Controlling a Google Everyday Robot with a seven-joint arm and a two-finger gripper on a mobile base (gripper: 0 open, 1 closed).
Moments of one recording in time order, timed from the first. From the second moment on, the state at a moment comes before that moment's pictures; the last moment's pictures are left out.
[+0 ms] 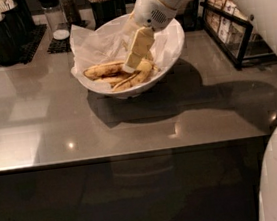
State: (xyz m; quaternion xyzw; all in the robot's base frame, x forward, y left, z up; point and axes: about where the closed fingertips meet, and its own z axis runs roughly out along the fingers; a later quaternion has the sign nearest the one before) arm 0.635 0.002 0.934 -0.66 0.67 0.19 0.27
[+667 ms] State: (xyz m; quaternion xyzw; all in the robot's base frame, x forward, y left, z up) arm 0.642 0.015 0.911 -0.66 0.67 0.21 0.26
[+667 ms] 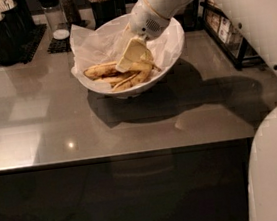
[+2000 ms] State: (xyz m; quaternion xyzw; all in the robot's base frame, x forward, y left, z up) arm 0.660 0.028 0.875 -0.66 0.67 0.25 0.24
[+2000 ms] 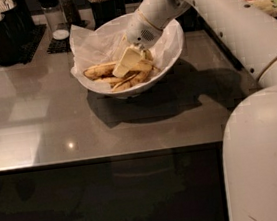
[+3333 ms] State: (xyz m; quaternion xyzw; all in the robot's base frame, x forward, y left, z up) arm 0.648 0.015 0.901 -0.66 0.68 0.23 0.23
